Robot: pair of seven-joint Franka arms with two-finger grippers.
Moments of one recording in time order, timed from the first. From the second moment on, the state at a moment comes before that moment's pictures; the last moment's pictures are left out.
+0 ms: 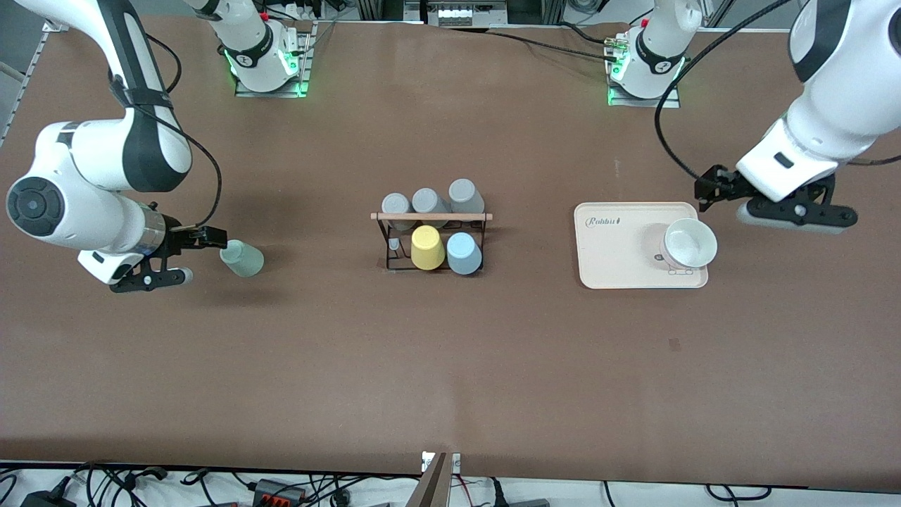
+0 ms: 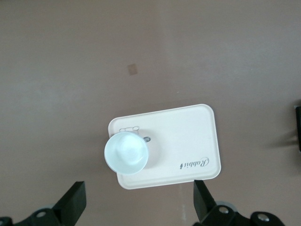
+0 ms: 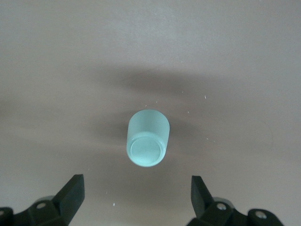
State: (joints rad) left arm -0.04 0.01 -0.09 -1.74 0.08 1.76 -0.03; right arm 0.06 0.32 -0.01 -1.83 0.01 1.98 -0.07
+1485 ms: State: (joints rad) left arm 0.02 0.01 -0.12 -1.64 0.01 1.64 -0.09; right arm 0.06 0.41 -0.01 -2.10 0.01 2.42 0.04
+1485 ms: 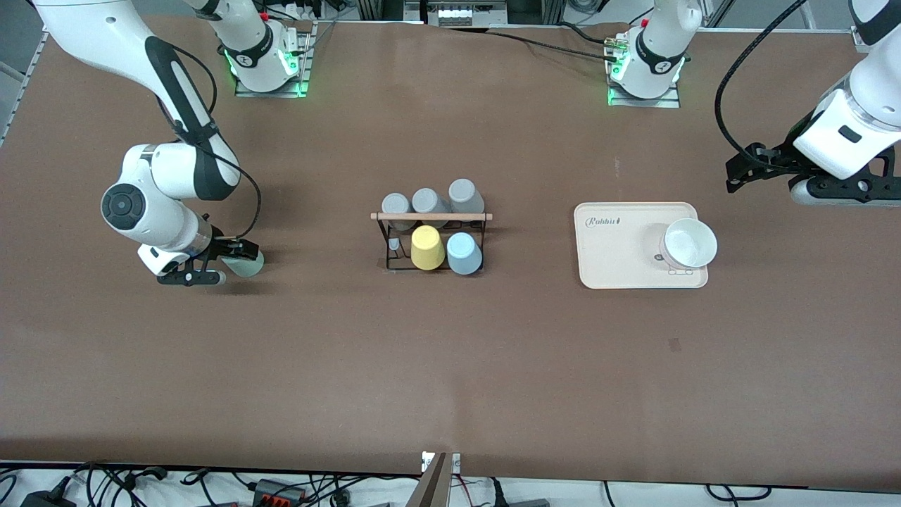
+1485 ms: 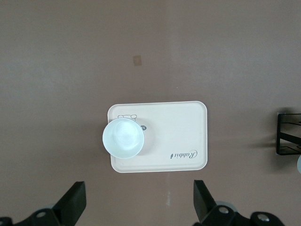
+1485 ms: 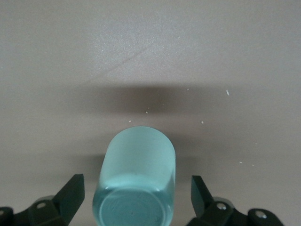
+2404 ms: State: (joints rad) left arm 0.02 0.01 -0.12 -1.64 0.01 1.64 -0.10; right arm 0.09 0.40 0.00 -1.84 0.01 2.14 0.08
